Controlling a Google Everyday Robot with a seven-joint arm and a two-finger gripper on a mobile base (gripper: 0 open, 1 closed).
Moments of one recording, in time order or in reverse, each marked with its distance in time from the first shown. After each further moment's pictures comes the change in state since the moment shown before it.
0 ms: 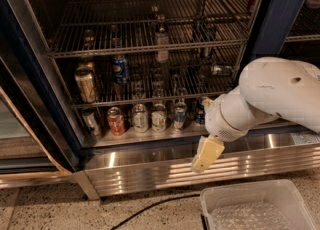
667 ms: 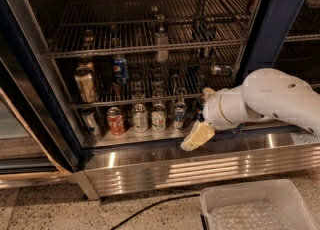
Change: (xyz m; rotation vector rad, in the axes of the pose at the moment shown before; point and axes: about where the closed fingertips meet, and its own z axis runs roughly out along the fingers) arm -0.011 -0.064 0.035 0.142 -0.187 0.105
